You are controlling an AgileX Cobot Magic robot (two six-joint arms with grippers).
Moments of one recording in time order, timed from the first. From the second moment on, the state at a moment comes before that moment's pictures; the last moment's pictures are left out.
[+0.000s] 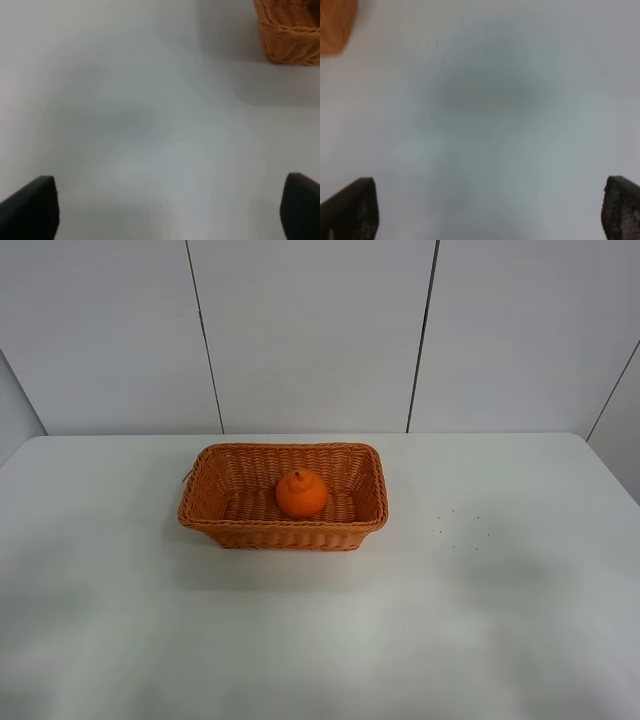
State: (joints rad) left arm -0.01 -0.01 -0.49 0.03 1.06 0.01; right arm 0.01 0.22 -0.50 0.05 1.03 -0.03
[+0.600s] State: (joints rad) left arm -0.01 -0.01 -0.49 0.03 1.06 0.01; right arm 0.01 -0.01 -0.50 0.05 1.03 -0.02
